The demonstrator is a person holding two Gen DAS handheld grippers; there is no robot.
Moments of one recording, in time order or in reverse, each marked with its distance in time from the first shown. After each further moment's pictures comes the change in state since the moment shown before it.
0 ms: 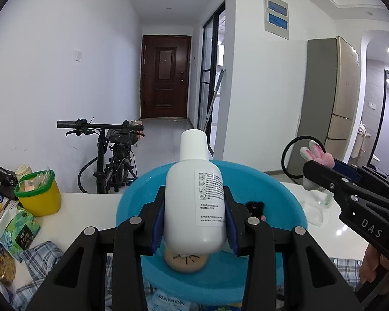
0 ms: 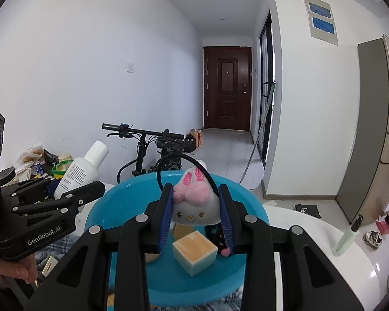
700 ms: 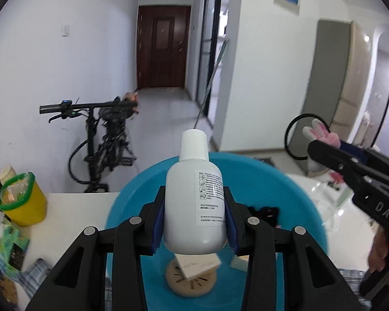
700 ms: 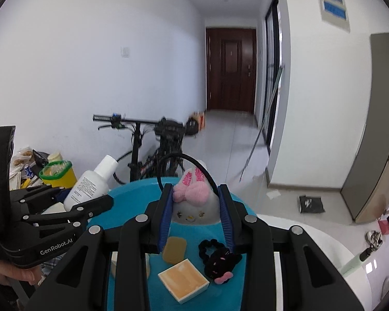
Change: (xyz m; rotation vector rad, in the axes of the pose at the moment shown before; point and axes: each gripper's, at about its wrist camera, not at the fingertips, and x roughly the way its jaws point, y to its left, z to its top) left arm 0.101 0.008 0.048 0.005 0.213 0.000; right arm 0.090 -0.027 0.050 0.011 0.154 0.027
